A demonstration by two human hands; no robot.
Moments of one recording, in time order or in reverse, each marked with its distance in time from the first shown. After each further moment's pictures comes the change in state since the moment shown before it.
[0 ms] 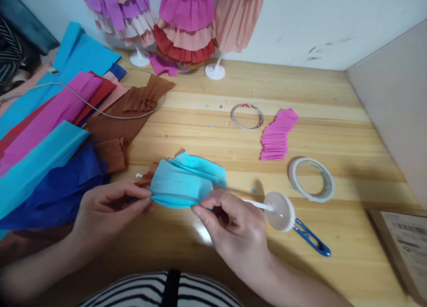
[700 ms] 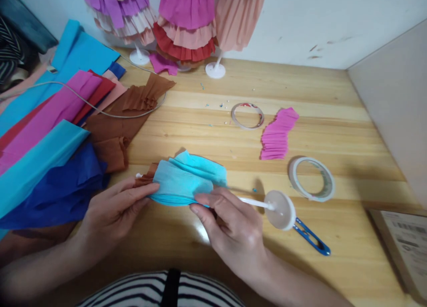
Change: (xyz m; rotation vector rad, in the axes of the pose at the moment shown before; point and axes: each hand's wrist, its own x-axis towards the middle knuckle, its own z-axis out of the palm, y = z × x) left_hand -0.003 -0.006 0.002 0.163 0.038 0.355; right_hand -0.001 0.005 0.004 -0.068 0.012 -0.174
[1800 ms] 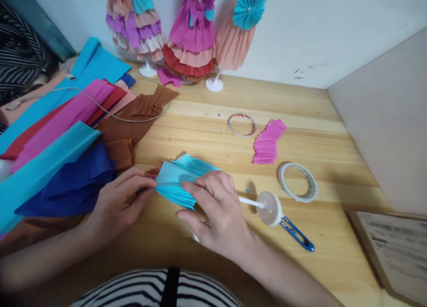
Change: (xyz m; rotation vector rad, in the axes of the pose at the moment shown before) left_hand 0.005 0.000 -0.001 0.123 0.049 0.075; right_hand 0.019 0.001 0.001 -0.082 -0.104 -0.351
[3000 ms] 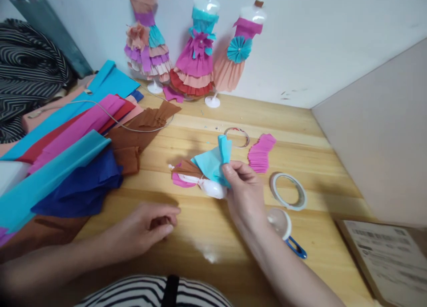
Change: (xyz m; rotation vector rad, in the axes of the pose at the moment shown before) left_hand -0.021 0.016 0.018 -0.501 -0.467 -0.390; right_hand 0.017 0.035 -0.006 0.970 0.612 0.904
